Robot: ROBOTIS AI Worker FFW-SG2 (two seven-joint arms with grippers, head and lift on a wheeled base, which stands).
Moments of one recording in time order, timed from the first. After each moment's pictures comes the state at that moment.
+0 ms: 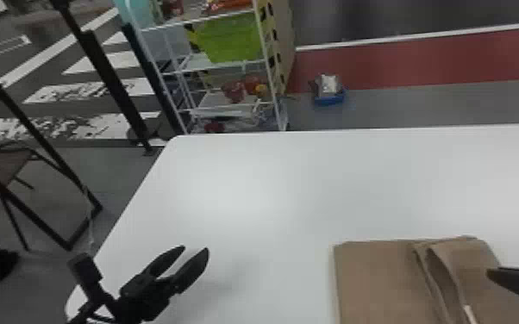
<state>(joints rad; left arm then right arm) 0.40 0.00 0.64 -1.88 0.37 0.49 -0.87 0.14 -0.12 -0.28 -2.30 0.05 1.51 1.35</state>
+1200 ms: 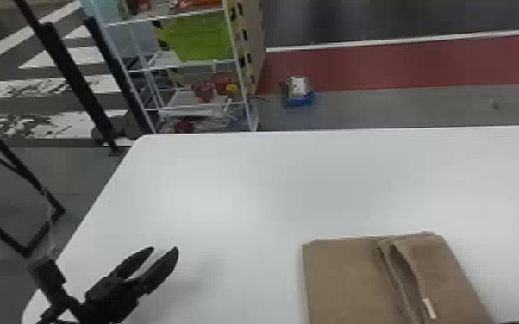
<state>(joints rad) 0.36 0.00 0.64 -1.84 0.36 0.49 -0.87 0.32 -0.33 -0.06 -2.36 0.43 1.29 1.36</state>
